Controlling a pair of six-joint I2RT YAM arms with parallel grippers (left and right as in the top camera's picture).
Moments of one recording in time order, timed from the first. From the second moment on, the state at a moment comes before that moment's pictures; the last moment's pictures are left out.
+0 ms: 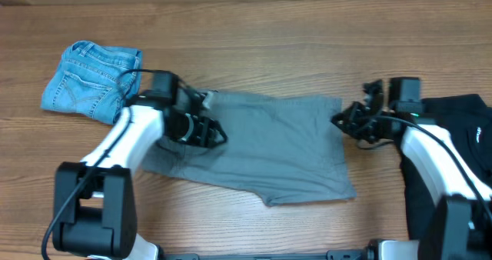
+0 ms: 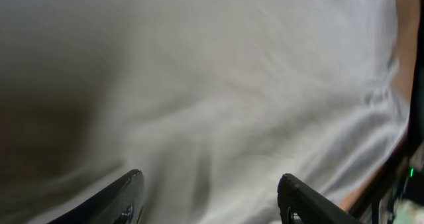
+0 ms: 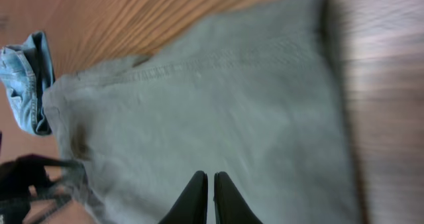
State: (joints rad) left arm -0.16 1.73 1.05 -0.74 0.59 0.09; right arm -0.06 1.56 0.89 -0.49 -0.60 0.36
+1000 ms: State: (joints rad) left arm -0.35 1.73 1.08 -0.80 0.43 -0.02; right arm -0.13 1.60 0.92 -0.47 -0.88 0.48
